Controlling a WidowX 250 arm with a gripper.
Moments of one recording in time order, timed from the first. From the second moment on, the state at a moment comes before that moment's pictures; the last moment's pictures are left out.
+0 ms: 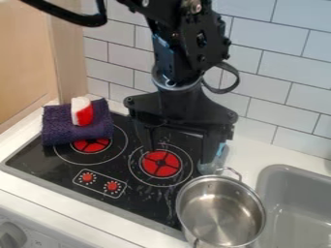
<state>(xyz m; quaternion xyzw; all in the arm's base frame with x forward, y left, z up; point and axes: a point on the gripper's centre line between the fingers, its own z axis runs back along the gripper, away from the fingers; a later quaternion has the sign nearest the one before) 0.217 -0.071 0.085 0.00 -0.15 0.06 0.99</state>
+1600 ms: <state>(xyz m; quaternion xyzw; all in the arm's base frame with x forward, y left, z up) 0.345 -0.087 0.040 0.00 -0.12 -0.01 0.99</state>
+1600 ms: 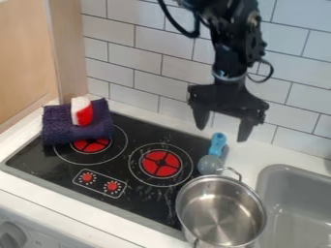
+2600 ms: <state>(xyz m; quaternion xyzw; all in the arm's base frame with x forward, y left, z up) 0.346 -0.081 0.004 0.02 -0.08 0.03 1.00</state>
